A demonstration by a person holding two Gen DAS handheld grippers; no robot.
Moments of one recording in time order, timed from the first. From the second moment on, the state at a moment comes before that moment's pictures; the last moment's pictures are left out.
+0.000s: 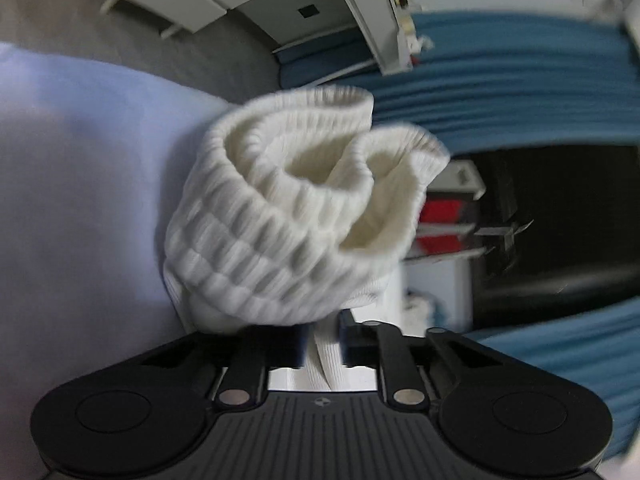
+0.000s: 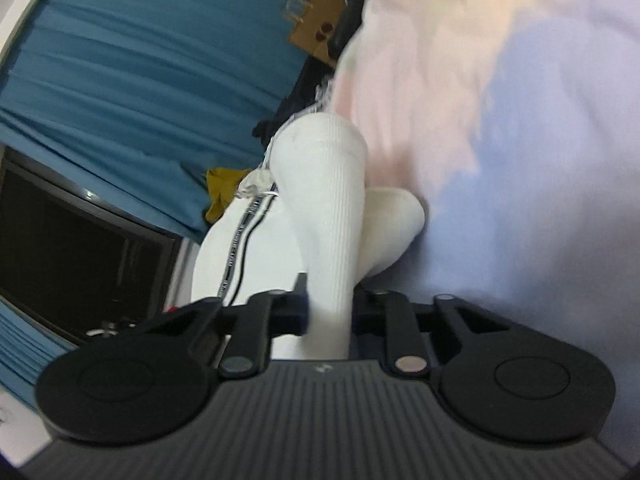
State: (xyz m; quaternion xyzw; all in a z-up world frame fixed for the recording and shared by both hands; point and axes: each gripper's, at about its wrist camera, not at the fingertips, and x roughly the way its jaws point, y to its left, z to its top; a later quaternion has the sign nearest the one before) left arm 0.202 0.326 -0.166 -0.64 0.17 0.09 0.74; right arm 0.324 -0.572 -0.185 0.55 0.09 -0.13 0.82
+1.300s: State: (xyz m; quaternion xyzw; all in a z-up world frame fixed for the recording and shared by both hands) left arm -0.034 0.401 -0.030 -0.40 0.20 0.09 0.89; right arm 0.125 -0.588 -0.177 0.58 0.24 -0.20 0.75
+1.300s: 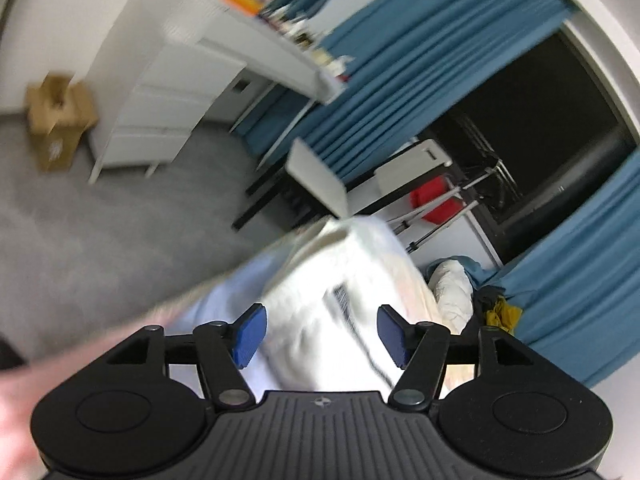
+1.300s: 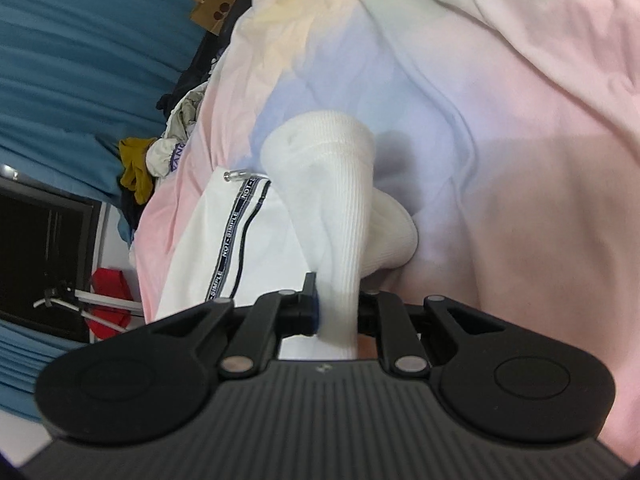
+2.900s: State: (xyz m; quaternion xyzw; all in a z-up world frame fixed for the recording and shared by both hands) left arm 0.196 0.372 0.026 -0.24 0.28 0.11 0.92; right arm 0.117 -0.578 -0.178 0.57 0.23 -0.24 0.75
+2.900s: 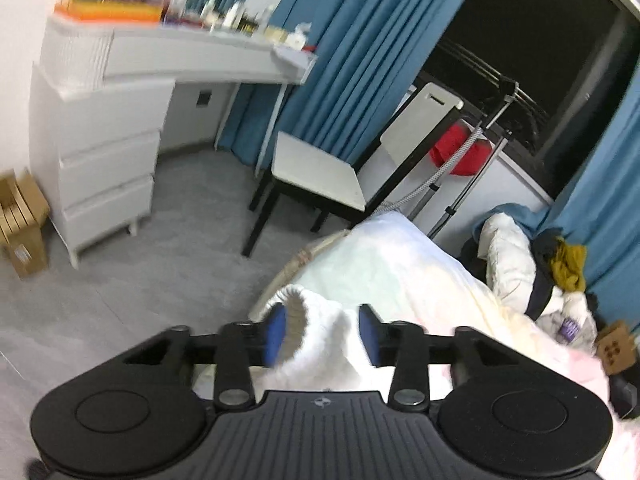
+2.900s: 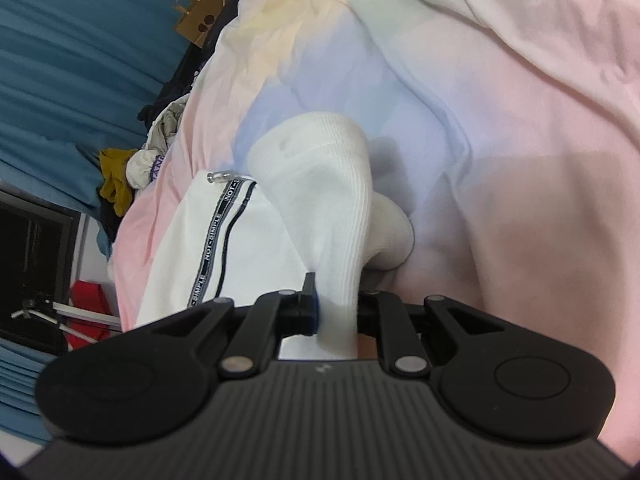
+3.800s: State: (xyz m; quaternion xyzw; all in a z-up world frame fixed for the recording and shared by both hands) left arm 0.161 0.008 -0.073 -0.08 0.33 -0.06 0.94; right arm 0.133 -0.575 -0.164 0.51 0.23 -0.16 0.81
